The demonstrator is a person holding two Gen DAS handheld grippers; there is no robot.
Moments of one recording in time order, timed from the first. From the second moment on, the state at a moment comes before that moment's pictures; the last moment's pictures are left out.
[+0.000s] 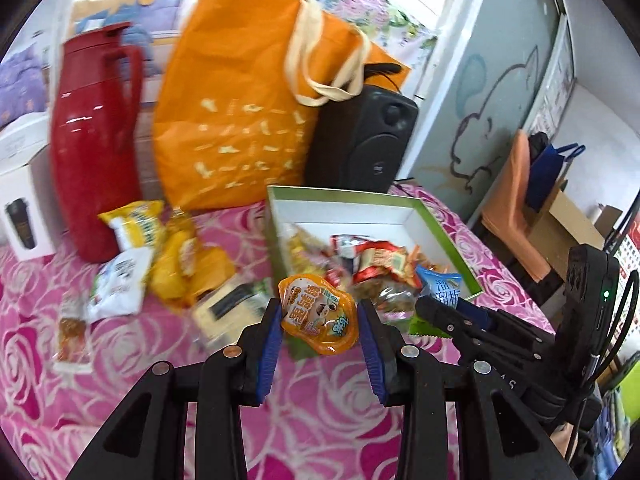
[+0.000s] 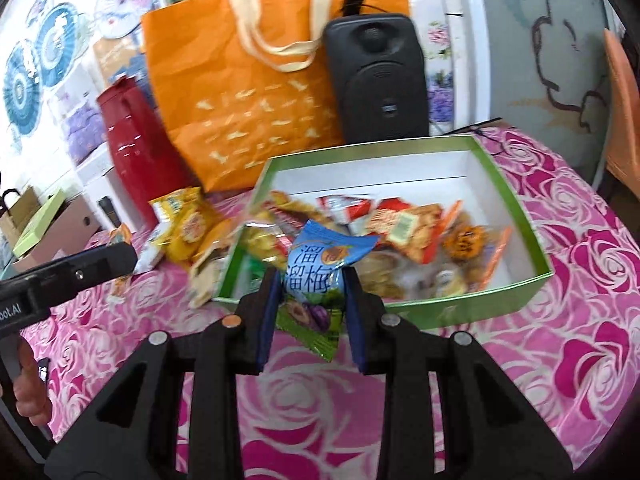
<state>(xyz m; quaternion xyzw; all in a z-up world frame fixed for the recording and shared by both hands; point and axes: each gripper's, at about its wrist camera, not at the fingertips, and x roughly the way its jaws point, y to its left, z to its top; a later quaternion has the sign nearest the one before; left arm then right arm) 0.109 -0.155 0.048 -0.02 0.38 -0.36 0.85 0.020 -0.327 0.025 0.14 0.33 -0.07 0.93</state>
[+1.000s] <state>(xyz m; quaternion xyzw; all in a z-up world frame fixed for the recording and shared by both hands) 0.145 -0.187 0.022 0.00 0.39 -0.30 0.87 0.047 -0.364 -0.006 0.13 0.36 -0.09 0.92</state>
